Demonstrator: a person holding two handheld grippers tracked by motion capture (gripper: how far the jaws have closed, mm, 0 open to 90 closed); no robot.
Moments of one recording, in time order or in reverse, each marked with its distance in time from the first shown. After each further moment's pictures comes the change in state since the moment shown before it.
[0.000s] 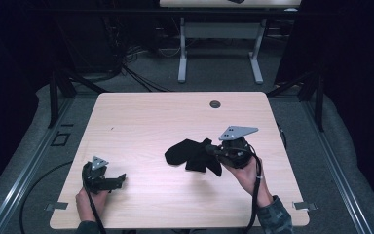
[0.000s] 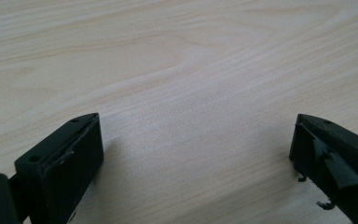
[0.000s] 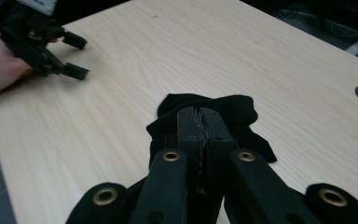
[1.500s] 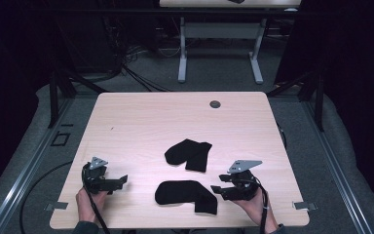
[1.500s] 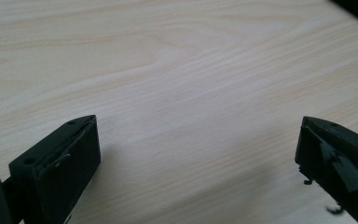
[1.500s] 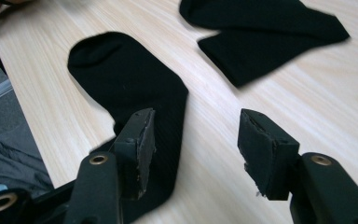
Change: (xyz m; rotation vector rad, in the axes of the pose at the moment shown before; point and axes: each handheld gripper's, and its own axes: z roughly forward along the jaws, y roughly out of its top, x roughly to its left) left arm -0.013 0.006 -0.013 -0.012 -0.087 -0.054; right arm 0.008 -0.105 0.014 0.147 0.079 0.118
